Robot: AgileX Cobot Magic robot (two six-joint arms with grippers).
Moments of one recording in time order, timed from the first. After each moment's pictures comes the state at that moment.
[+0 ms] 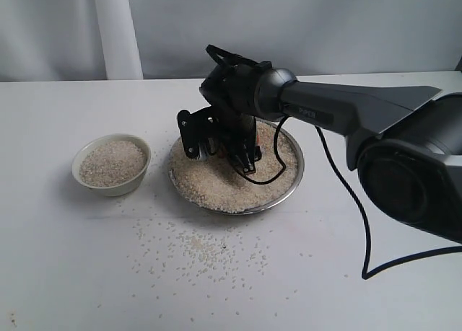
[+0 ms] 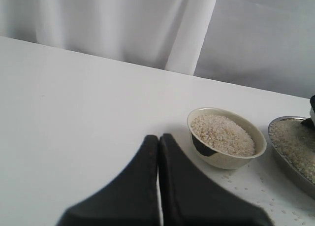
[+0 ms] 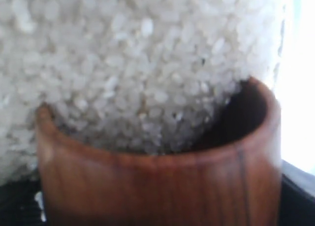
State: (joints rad) left arm 0.04 0.00 0.00 0.06 0.29 -0.27; right arm 0.65 2.47 -2.02 -0.46 0.88 -0.92
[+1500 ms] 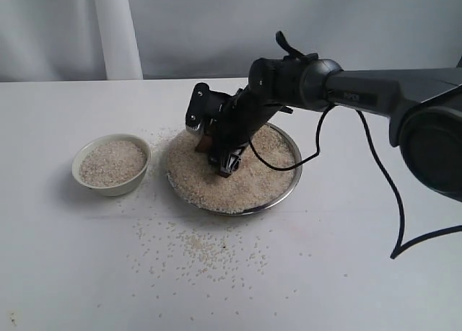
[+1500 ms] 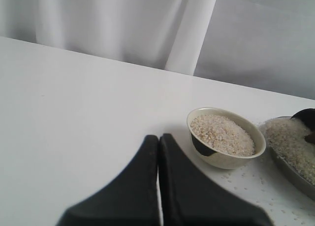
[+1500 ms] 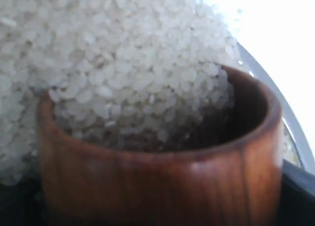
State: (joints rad) left arm 0.04 0.00 0.00 0.06 0.29 -0.27; right arm 0.52 2.43 -1.86 0.27 0.63 -1.10
